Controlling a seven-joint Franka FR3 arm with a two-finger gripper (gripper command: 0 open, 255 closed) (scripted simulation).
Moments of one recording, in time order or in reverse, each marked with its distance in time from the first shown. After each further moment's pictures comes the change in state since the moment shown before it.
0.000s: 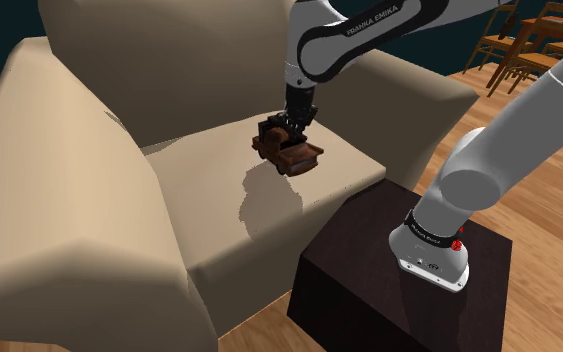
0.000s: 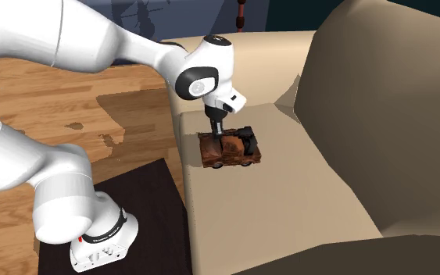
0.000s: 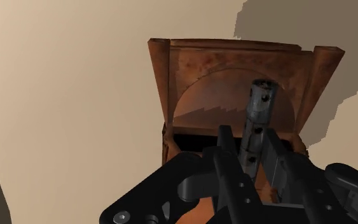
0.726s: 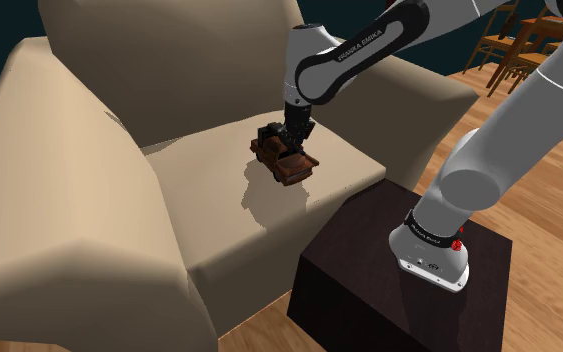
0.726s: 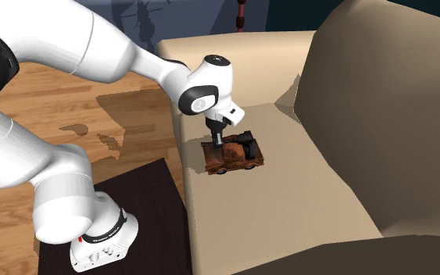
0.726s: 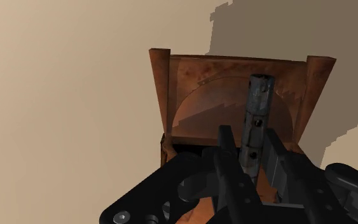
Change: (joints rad) arm -0.001 0.077 0.006 -0.064 -0.006 0.145 0.004
